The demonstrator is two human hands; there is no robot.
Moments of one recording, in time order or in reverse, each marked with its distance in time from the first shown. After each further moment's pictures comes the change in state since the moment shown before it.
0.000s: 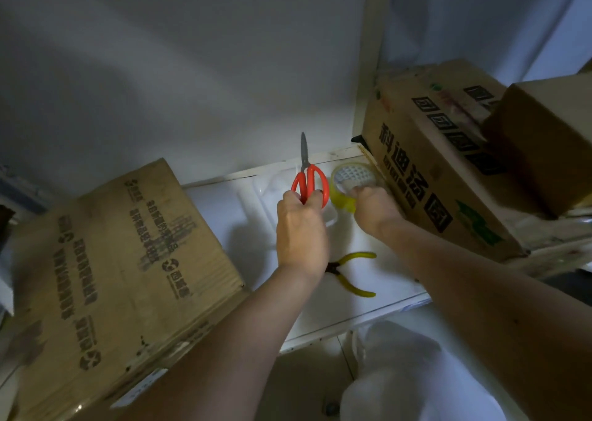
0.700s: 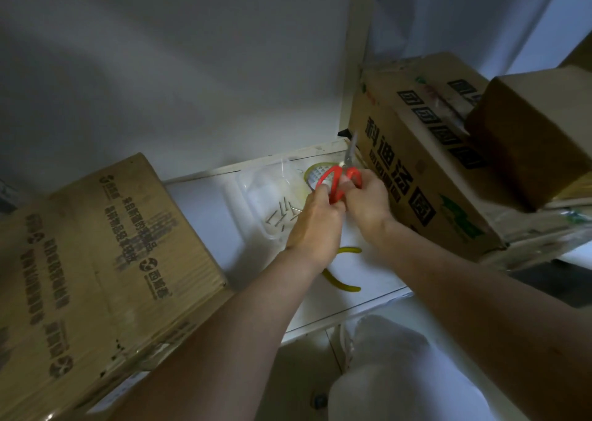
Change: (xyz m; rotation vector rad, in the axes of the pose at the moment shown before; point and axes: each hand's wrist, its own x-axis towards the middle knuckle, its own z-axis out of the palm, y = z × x) left_hand 0.008 0.026 0.020 -0.104 -0.296 0.214; right_hand -0.019 -0.006 -0.006 0.949 0.256 0.261
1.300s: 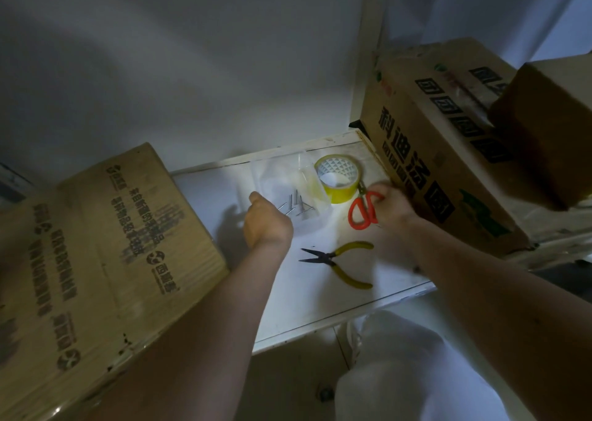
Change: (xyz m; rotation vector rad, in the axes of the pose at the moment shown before) left_hand 0.001 -0.064 -0.021 -0.167 0.119 -0.829; right_hand 0.025 0.044 -0.011 -0.181 -0.200 0.153
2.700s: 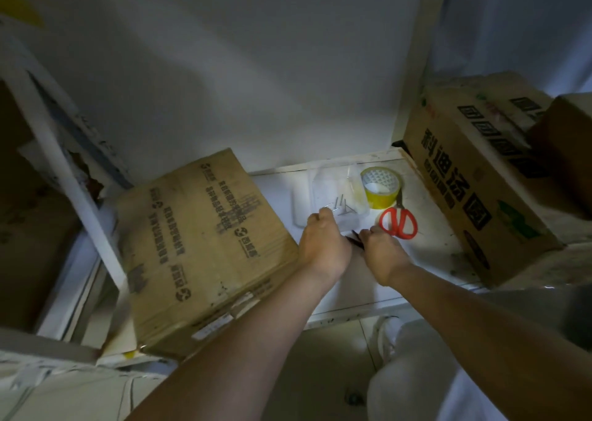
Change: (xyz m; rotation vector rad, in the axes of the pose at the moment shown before) left_hand -0.090 -0.022 -0.057 0.107 -0.096 0.357; right_hand -0.080 -0.004 0.072 -0.976 -0.174 -0.509
